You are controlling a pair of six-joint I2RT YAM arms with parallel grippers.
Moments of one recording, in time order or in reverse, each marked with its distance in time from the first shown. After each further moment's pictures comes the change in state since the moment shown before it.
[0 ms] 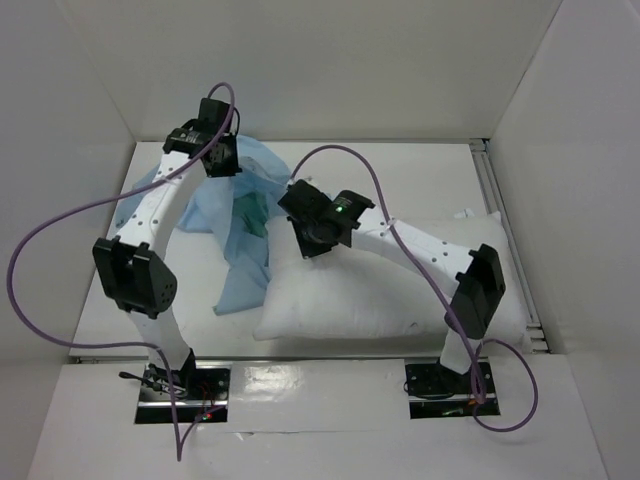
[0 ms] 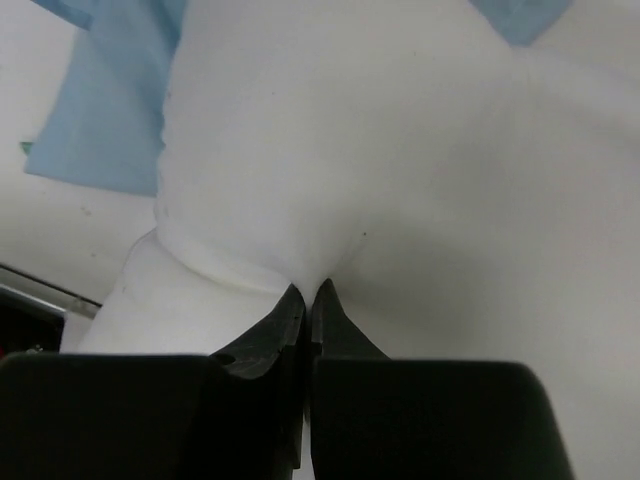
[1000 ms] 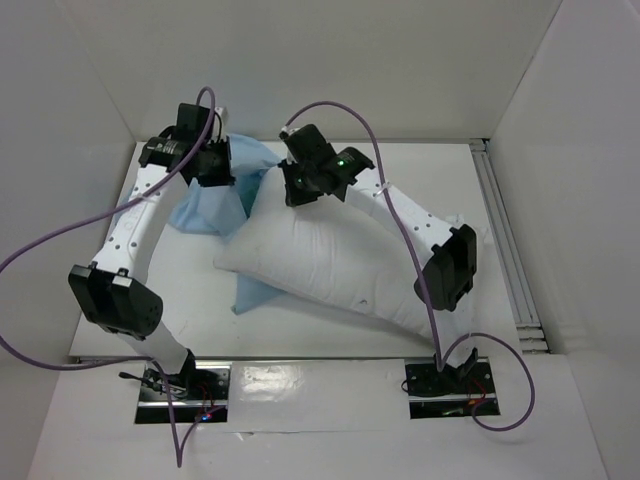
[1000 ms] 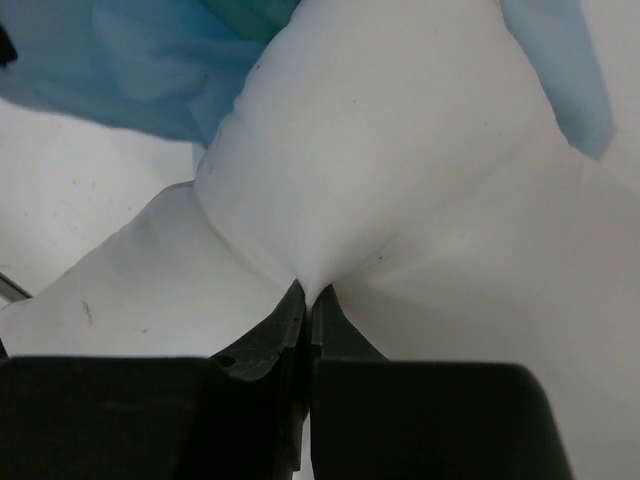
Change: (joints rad) left arm 0.028 -0.208 -0.130 -0.050 0.237 0.002; right arm -0.180 0.206 0.376 0.113 -0.219 -0.158
